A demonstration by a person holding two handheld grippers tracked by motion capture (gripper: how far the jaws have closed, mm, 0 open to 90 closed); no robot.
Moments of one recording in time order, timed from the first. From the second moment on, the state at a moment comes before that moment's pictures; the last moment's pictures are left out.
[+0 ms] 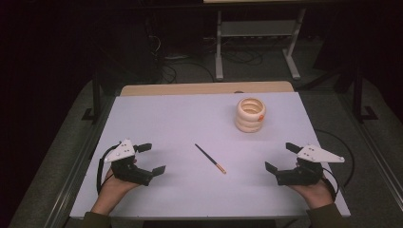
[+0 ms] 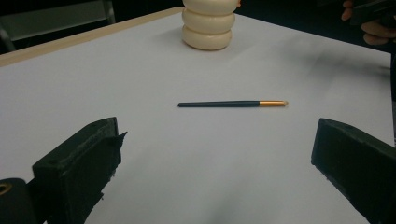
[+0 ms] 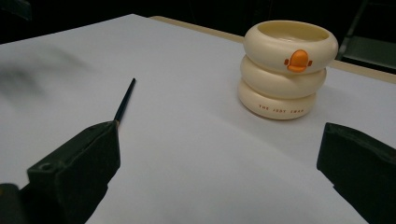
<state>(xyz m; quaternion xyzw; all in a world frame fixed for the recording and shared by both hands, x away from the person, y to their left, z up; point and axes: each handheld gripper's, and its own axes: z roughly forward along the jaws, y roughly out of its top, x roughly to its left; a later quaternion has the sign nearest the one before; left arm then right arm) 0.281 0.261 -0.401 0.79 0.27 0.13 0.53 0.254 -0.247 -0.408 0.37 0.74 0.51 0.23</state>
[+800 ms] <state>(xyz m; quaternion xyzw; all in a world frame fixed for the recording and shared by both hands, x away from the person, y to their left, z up) 0.293 0.236 -0.394 0.80 0.24 0.12 0.54 0.252 -0.248 -0.405 0.37 0.74 0.51 0.23</state>
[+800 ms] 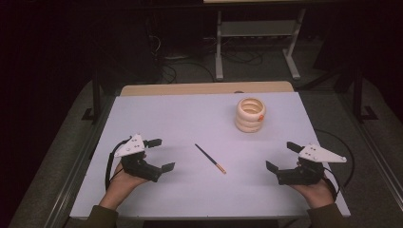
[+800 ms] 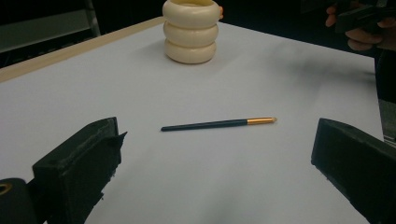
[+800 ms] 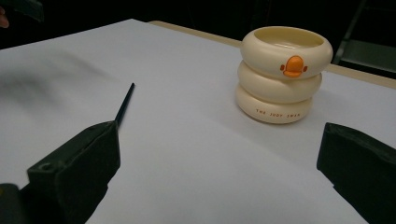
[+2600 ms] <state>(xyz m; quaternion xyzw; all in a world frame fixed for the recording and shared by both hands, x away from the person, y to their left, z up) 0.318 0.203 -0.388 0.80 0.21 0.10 0.55 0.255 -0.245 -0.405 0.37 0.74 0.51 0.23</state>
